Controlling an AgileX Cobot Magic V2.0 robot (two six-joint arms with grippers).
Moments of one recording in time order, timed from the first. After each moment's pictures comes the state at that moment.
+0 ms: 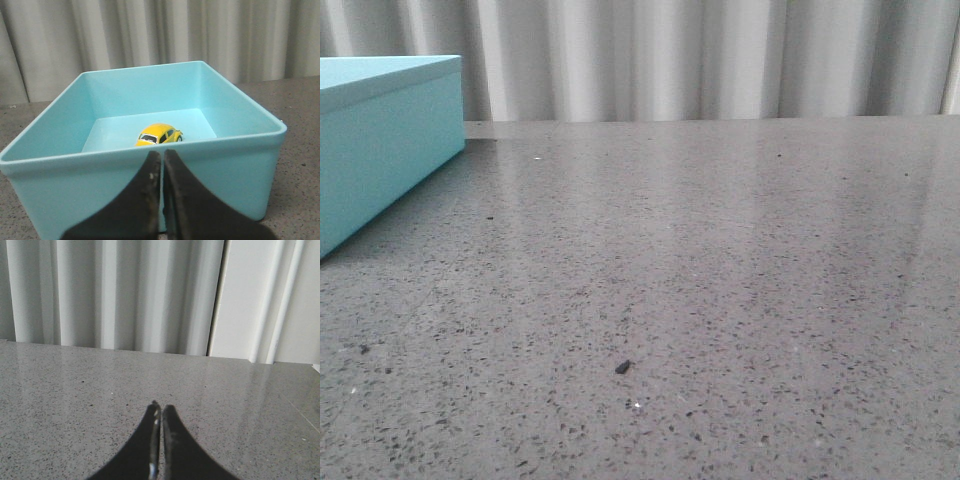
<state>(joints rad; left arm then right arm) -0.07 0.10 -0.13 -0.01 0.12 0.03 -0.04 0.00 -0.23 -0.32 0.26 0.18</state>
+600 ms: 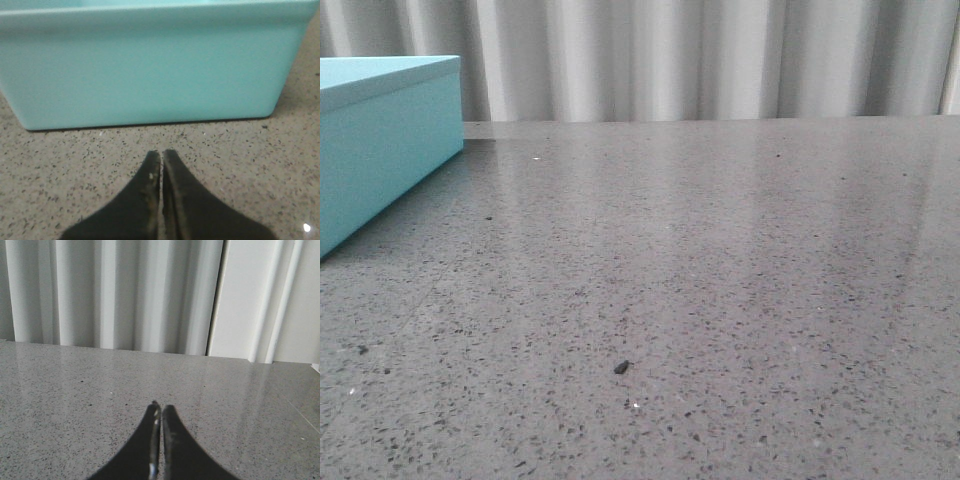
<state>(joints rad) -0.05 0.00 0.00 -0.01 0.32 -0.03 -0.04 0.00 -0.23 -0.32 0.26 0.18</state>
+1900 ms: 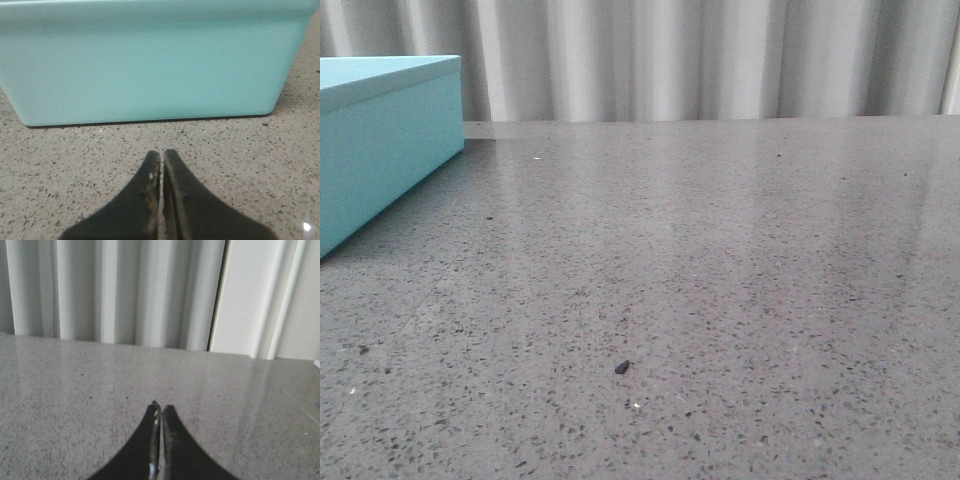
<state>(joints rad) -0.05 0.00 0.00 -0.01 0.33 -0.03 -0.04 0.00 -0.18 -0.33 0.24 0.18</state>
